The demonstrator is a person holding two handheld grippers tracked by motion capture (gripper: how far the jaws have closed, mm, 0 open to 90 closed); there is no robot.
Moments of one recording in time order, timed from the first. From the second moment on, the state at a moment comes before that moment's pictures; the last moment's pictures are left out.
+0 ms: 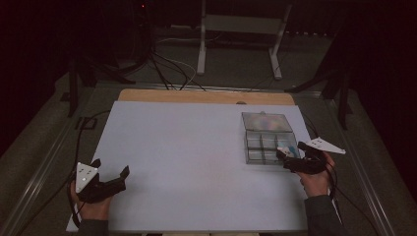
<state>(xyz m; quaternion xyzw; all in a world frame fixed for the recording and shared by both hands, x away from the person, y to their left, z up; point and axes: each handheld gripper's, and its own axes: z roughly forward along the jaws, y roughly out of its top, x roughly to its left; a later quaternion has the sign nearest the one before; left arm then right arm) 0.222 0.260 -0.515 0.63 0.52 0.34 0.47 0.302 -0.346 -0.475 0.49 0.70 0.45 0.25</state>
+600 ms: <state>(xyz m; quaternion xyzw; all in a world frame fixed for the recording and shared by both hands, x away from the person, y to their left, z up) 0.222 0.258 -0.516 0.64 0.51 0.34 0.47 0.290 -0.336 -0.480 0.47 0.71 0.46 0.25</state>
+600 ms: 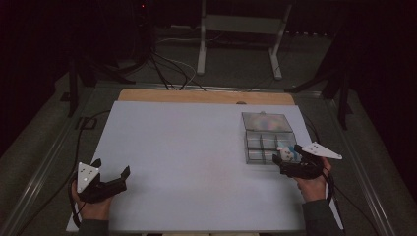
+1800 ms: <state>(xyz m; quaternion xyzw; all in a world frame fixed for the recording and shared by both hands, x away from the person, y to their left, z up) 0.221 0.253 -0.514 0.65 0.49 0.34 0.47 0.262 -0.324 -0.497 0.42 0.73 0.48 0.24</state>
